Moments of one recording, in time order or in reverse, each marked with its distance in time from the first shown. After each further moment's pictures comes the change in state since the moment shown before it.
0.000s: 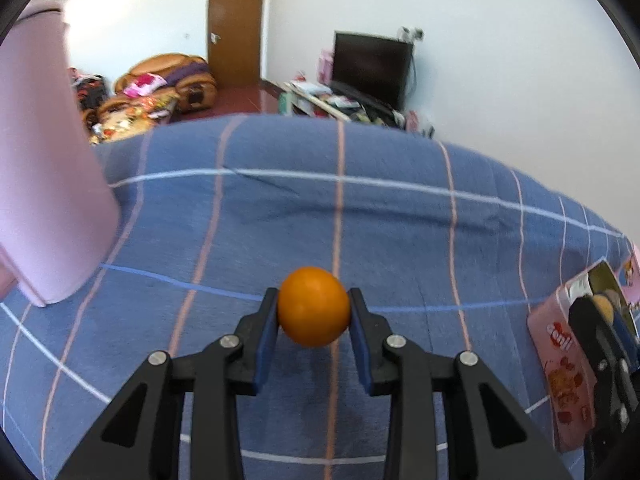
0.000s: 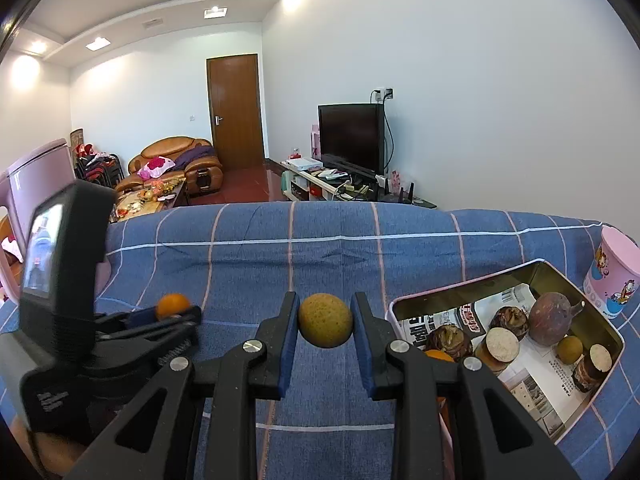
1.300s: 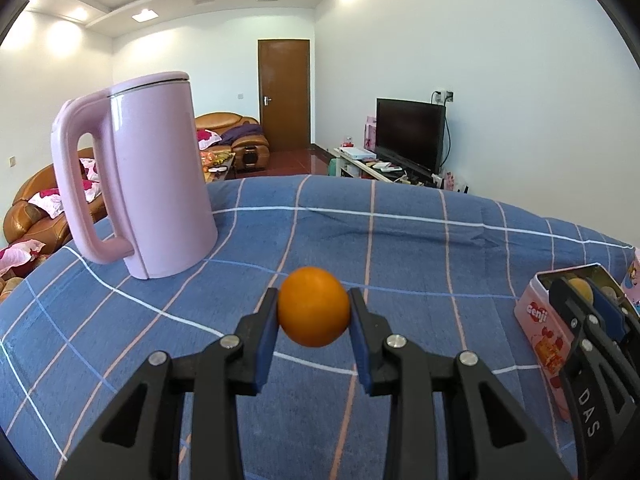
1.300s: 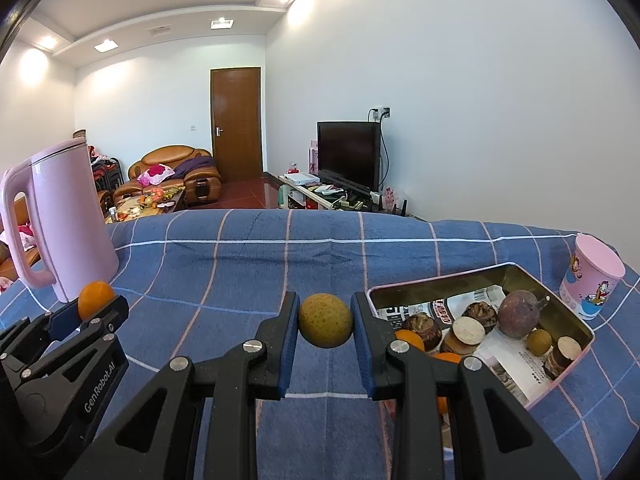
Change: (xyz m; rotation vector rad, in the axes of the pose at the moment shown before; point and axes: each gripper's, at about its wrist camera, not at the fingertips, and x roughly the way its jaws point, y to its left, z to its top) left arm -0.088 0.001 -0.052 -0.033 -0.243 0.175; right arm -0.041 -0.005 -0.015 -0.037 -0.061 -0.021
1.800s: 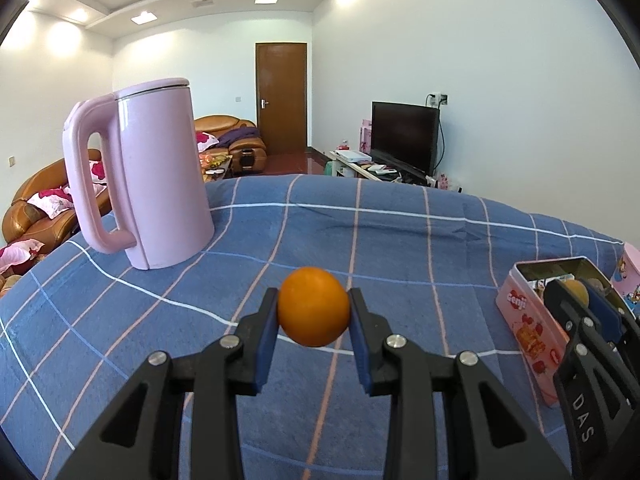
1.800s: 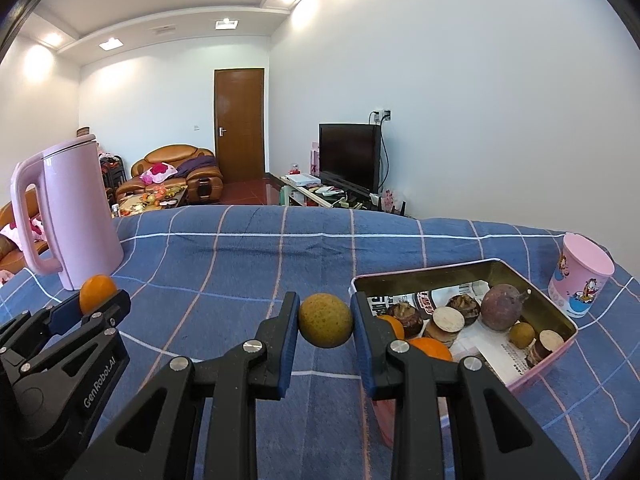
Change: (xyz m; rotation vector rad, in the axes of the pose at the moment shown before) left arm -0.021 -0.009 -0.012 0.001 -0.013 -0.012; right arm -0.020 -0.012 -0.010 -0.018 -0.007 0.008
